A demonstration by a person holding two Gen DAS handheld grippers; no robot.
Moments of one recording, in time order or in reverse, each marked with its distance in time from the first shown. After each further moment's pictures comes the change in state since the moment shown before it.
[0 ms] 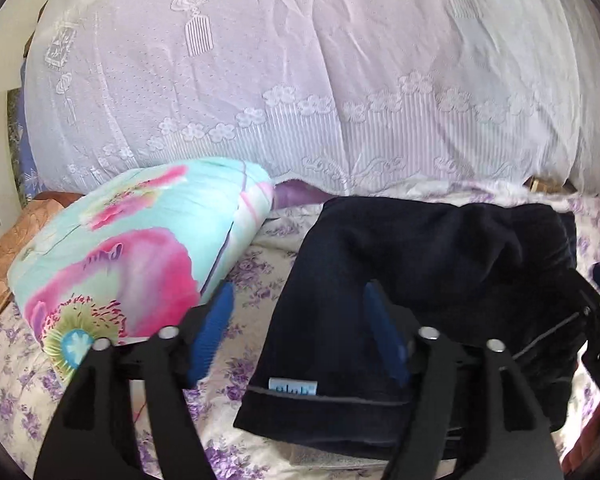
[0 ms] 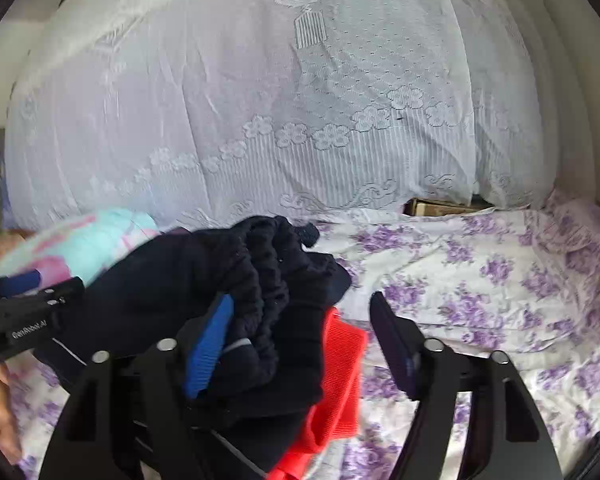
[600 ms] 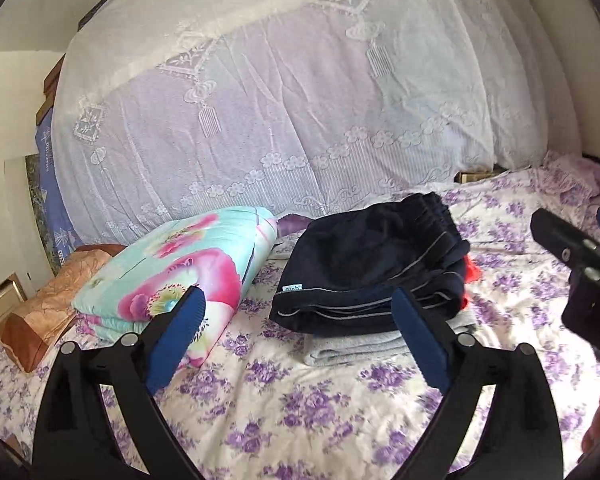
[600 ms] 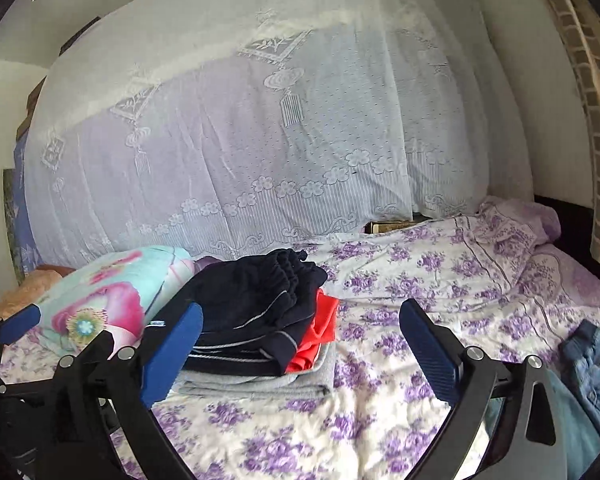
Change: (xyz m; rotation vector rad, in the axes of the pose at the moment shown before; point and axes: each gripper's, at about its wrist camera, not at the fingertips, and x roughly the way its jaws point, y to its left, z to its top) left arm -0.221 -0.001 -0.072 0.109 -0.229 -0.003; right arm -0.220 -0.009 -0.009 0.149 -0.108 0.029
